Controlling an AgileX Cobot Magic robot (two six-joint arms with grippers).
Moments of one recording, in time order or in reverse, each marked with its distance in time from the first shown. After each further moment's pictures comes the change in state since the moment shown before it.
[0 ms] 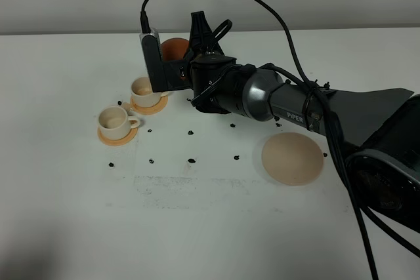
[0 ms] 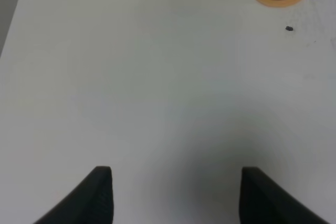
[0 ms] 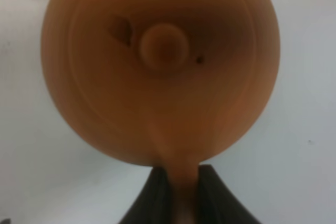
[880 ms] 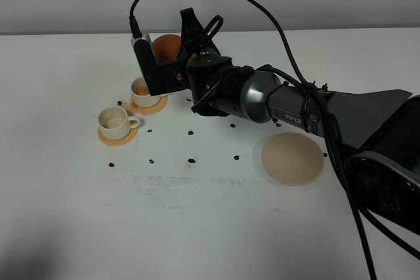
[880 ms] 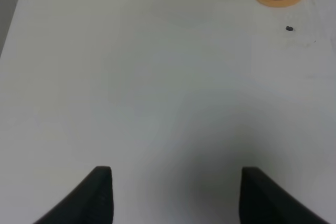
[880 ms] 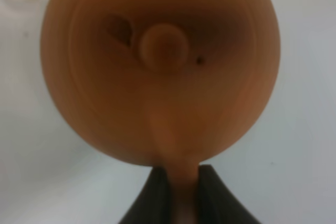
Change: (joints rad) left arm 0.000 0.000 0.000 0.000 0.000 0.000; right arm 0.009 0.007 0.000 -0.115 -0.031 -0.005
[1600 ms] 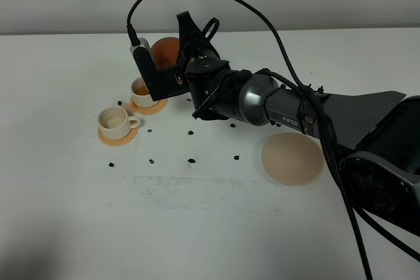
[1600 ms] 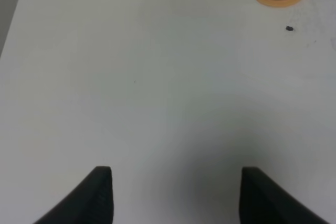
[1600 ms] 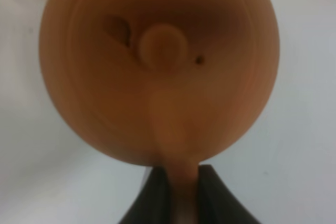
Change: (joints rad) left arm 0.000 0.000 0.000 0.000 0.000 0.000; right arm -0.001 0.014 0.000 -0.063 -0.001 0.000
